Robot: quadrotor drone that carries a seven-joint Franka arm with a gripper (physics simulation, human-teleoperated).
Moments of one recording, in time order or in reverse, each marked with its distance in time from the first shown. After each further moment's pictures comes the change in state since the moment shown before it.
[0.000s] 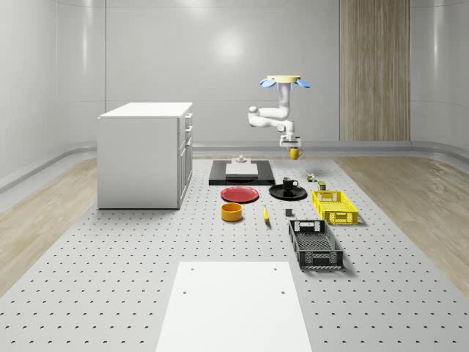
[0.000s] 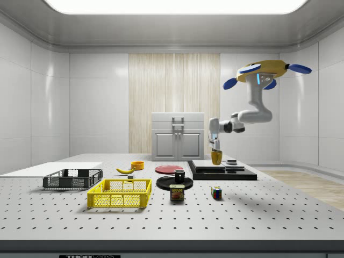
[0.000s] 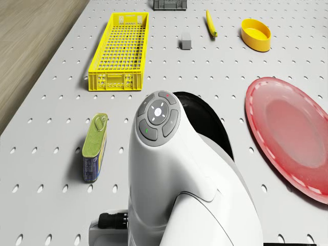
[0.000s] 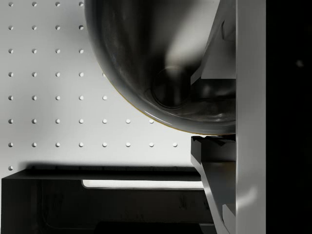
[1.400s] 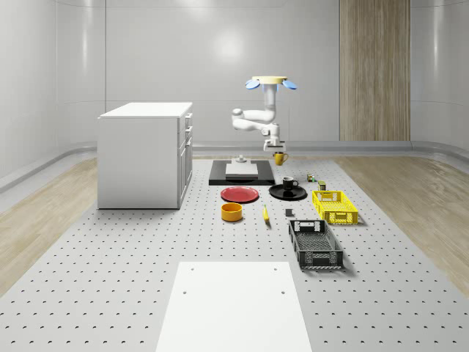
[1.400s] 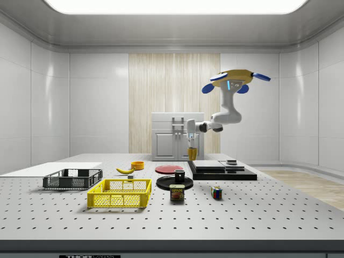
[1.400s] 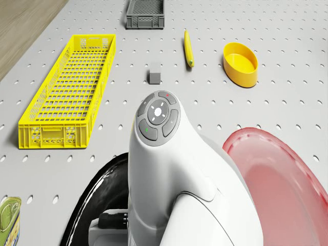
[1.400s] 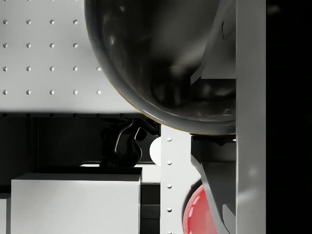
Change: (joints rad) arm -0.003 -0.010 0.001 0.001 0.004 0.009 0.002
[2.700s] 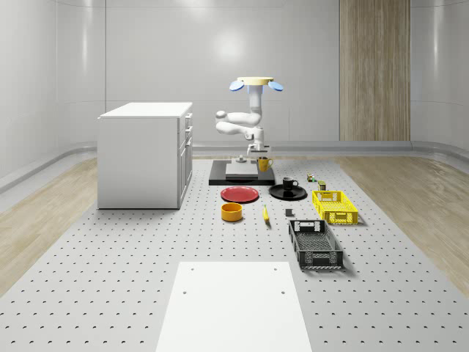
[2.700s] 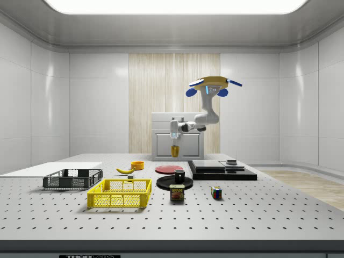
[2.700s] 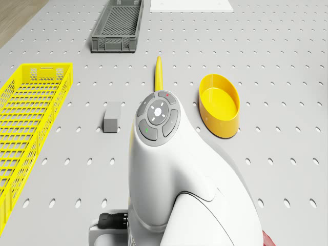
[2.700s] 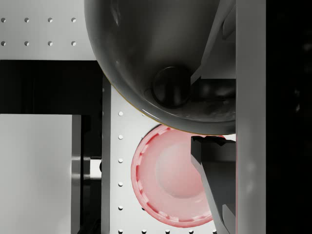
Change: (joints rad) arm -0.002 -0.006 0.000 0.000 0.003 0.006 0.001
